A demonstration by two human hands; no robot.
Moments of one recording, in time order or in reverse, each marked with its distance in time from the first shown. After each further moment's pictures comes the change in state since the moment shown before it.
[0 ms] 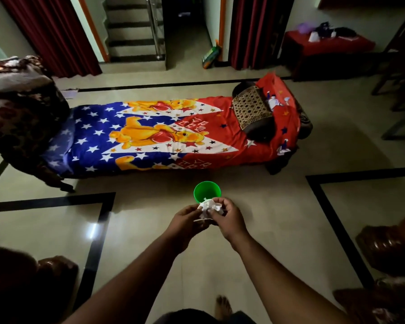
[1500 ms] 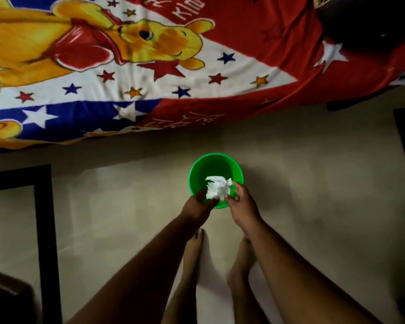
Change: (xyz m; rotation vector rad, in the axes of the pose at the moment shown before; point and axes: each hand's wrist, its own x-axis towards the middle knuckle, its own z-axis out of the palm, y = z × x) left_hand 0.659 -0.127 -0.147 0.704 0.066 -0.357; right_hand 0.553 0.382 0.101 -0.279 -0.011 0.616
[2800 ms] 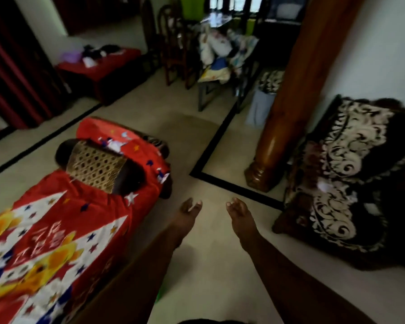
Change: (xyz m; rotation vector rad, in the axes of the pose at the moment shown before) left_hand -0.509 0.289 0.195 0.567 -0.480 0.624; right_hand -0.561 -0.007 -0.343 0.961 0.905 -0.141
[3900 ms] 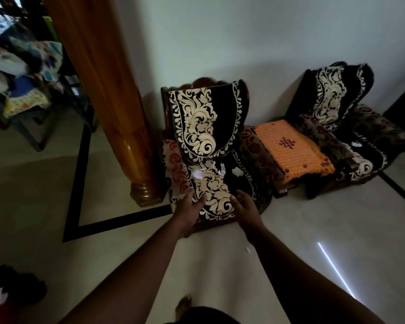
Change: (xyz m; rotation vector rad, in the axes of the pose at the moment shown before) left_hand 0.088 0.195 0.482 0.336 -0.697 0.264; right_hand 0.099 0.035 -0.453 0.220 0.661 0.052
